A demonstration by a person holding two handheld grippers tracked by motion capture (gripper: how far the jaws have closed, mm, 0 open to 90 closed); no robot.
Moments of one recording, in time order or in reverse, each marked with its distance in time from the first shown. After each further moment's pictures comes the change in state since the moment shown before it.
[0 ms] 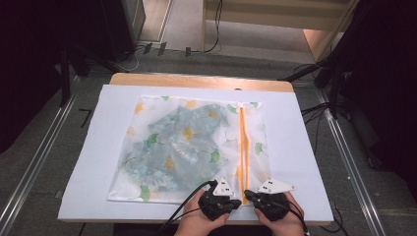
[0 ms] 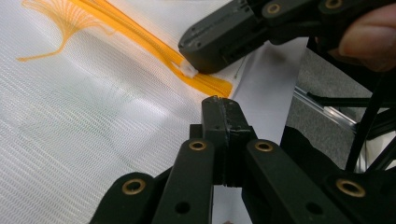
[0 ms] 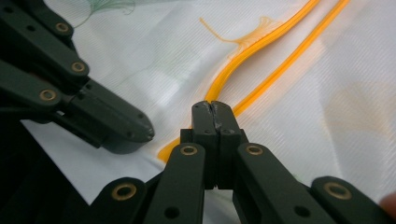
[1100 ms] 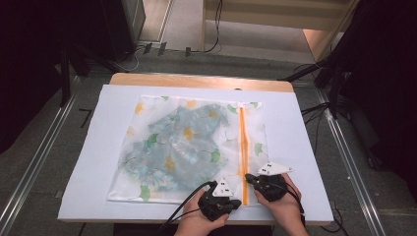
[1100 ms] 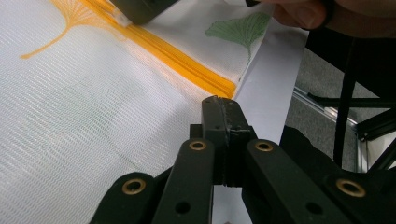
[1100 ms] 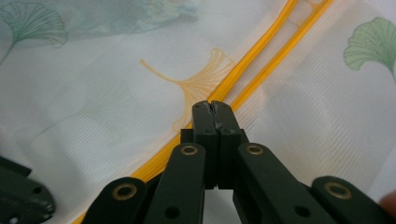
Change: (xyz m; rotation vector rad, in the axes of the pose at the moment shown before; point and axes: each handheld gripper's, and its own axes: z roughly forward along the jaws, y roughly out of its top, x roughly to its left) left arm -0.001 -0.002 0.000 -0.009 0.003 0.004; right arm -0.033 0.025 0.023 -0.012 -0.036 -0.021
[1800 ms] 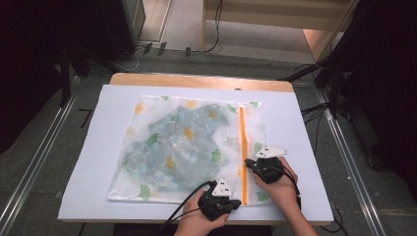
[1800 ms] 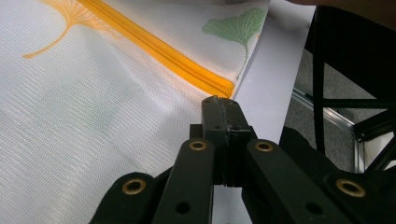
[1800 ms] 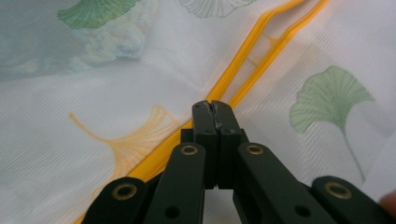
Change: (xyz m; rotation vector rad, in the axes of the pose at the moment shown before) left arm 0.001 0.000 0.000 -0.001 -0.011 -0.008; right arm -0.030 0.027 0.026 -0.001 -0.040 -0.028
